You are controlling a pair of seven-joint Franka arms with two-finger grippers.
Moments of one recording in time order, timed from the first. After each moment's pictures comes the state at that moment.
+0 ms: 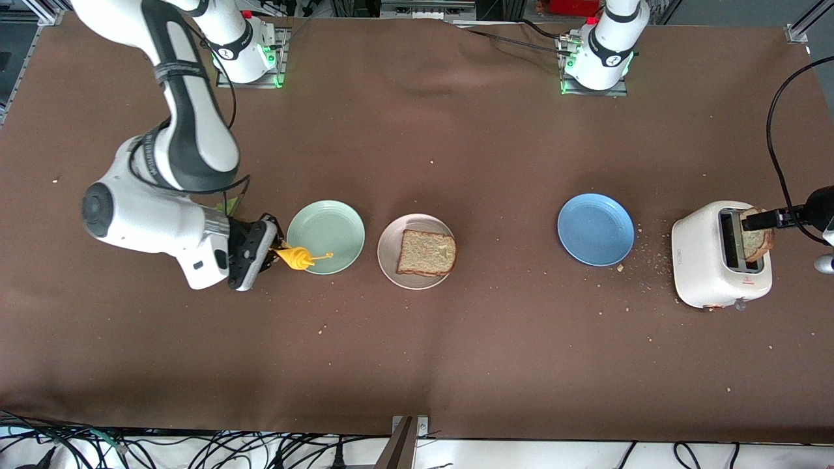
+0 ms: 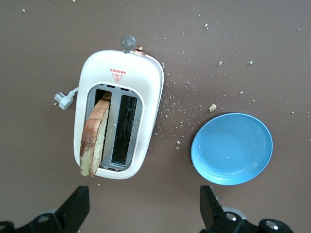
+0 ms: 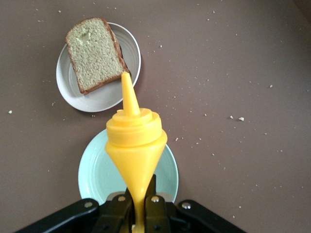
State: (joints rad) left arm 0.07 0.37 0.14 -1.39 0.00 1.55 0.07; right arm 0.48 0.49 -0.21 -1.55 0.44 2.03 -0.96
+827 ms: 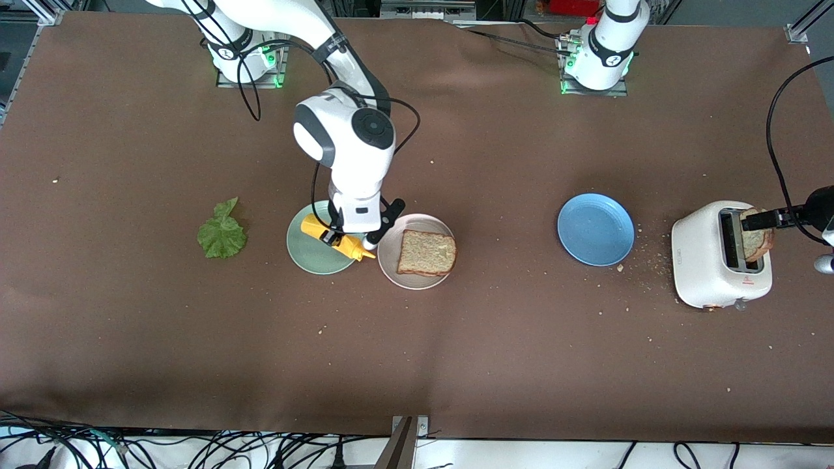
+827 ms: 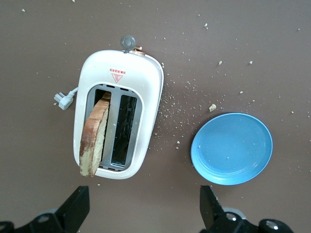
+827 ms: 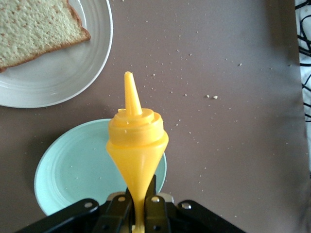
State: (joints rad) left arm 0.07 0.37 0.14 -1.39 0.00 1.55 0.07; right arm 0.86 0.58 -0.20 -1.54 -0.41 2.07 -0.18
